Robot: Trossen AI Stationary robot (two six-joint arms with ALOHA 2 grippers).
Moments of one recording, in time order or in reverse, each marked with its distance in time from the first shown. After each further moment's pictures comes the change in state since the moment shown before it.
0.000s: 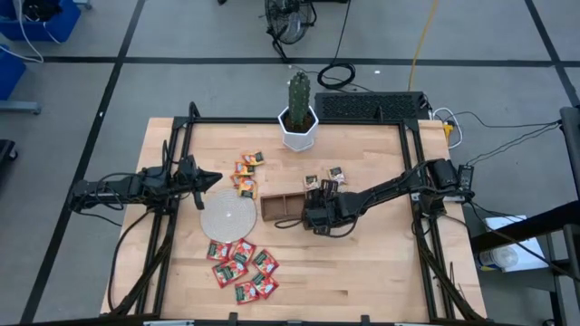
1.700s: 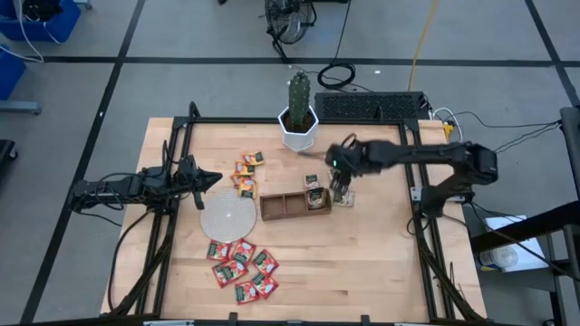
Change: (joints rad) left arm 0.000 0.000 0.000 0.000 0.000 0.000; right arm -0.459 -0.360 -0.062 -0.284 -0.243 -0.007
